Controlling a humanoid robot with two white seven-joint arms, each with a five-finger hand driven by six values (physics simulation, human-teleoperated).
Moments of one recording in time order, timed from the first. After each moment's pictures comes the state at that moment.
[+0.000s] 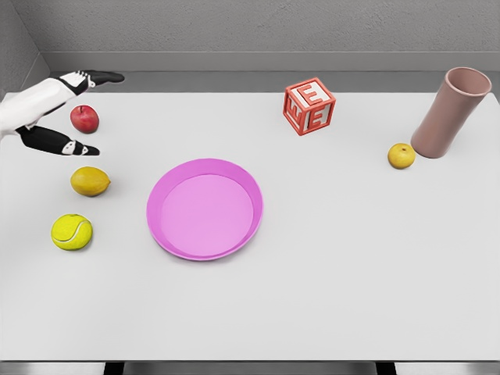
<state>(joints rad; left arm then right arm) -0.43 0.74 -0.16 -1.42 0.05 -0.61 -0.61 0.09 0.00 -0.05 -0.01 -0.09 -0.14 0.11</state>
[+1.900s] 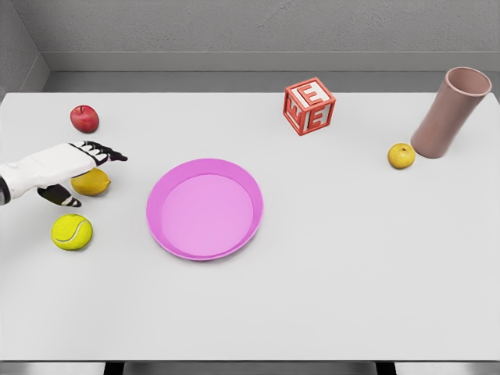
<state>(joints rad) -0.33 0.70 -0.16 -1.40 -0.59 -0.57 -0.61 0.09 0.00 -0.04 -0.01 -0.09 -0.14 0.11</state>
